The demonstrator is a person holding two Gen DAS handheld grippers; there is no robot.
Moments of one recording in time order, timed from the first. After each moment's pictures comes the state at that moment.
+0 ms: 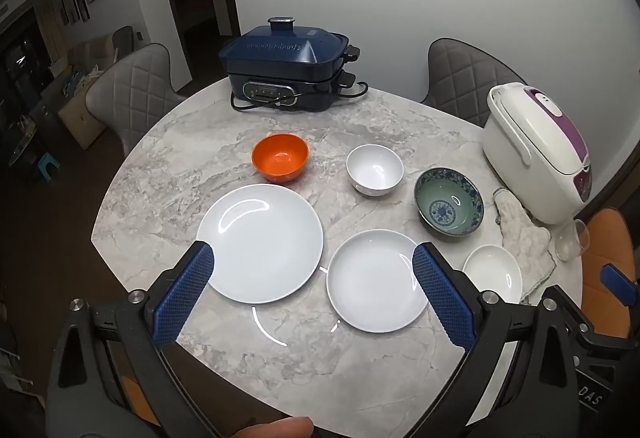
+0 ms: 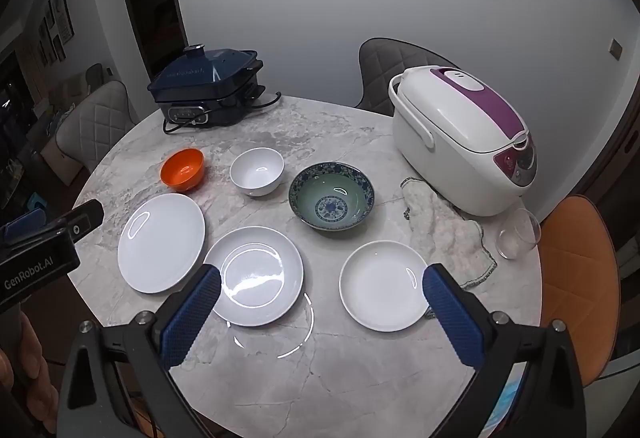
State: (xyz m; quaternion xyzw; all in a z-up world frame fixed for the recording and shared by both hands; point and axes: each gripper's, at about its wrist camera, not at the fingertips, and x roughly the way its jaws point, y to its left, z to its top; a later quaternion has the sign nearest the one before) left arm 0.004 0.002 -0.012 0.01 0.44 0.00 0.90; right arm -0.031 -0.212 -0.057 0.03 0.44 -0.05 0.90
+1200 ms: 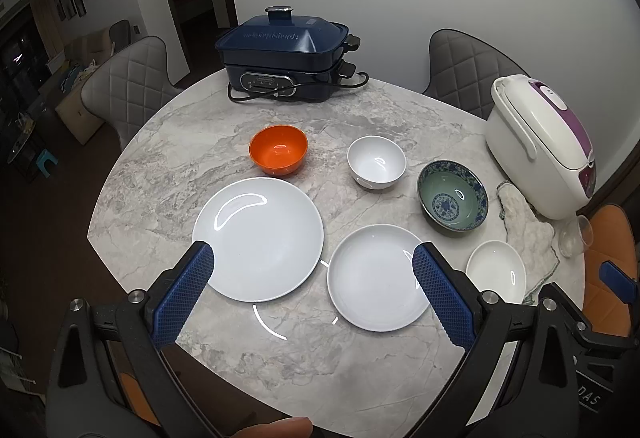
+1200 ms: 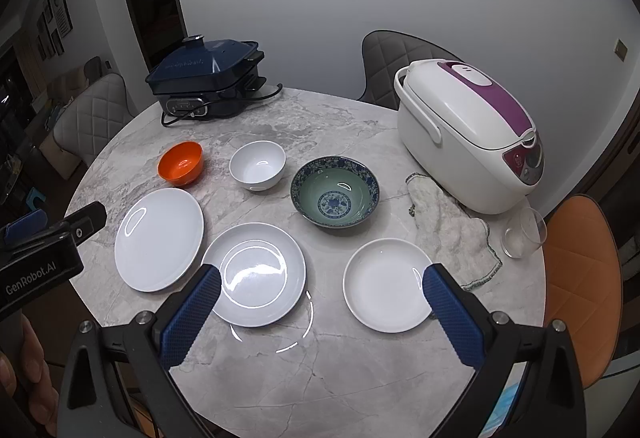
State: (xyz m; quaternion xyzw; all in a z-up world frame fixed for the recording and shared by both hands) left arm 0.019 0.005 -0.037 0.01 0.46 0.00 0.89; right arm -0.016 -0.207 -0.072 0.03 0.45 -0.05 0.89
